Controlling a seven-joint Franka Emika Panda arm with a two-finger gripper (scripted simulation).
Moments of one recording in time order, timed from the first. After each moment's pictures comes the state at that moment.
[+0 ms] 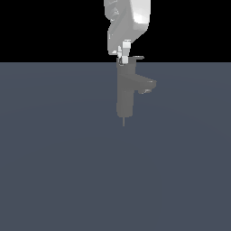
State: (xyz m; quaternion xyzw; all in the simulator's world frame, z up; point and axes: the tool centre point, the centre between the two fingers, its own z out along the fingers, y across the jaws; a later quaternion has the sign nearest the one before) arm -0.043 -0.022 0.291 0.80 -0.59 -0.07 0.08
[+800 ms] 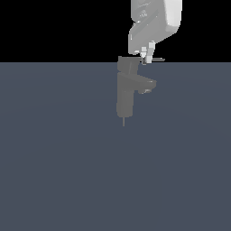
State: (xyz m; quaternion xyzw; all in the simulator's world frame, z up) arm -0.022 -0.092 0.292 0.80 -0.59 -0.07 0.08
